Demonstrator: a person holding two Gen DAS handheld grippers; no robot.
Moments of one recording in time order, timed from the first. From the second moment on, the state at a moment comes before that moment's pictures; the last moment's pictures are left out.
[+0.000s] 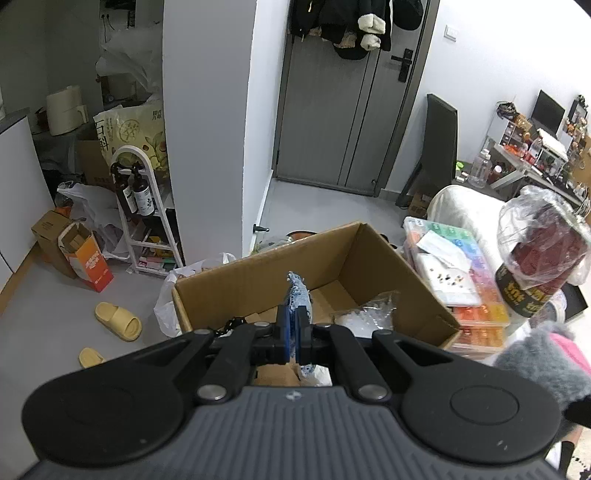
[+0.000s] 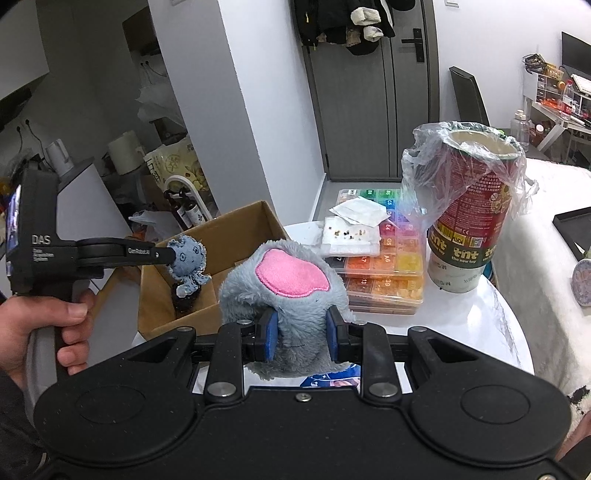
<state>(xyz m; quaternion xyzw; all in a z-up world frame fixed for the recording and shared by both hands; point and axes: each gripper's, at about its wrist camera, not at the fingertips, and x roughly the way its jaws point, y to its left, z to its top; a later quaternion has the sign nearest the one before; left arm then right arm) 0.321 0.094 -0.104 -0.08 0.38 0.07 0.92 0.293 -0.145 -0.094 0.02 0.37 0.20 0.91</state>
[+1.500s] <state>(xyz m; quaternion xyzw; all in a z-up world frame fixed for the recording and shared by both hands) 0.265 0.144 -0.078 -0.16 0.38 0.12 0.90 0.344 -0.047 -0.109 0.02 0.37 0.24 0.90</state>
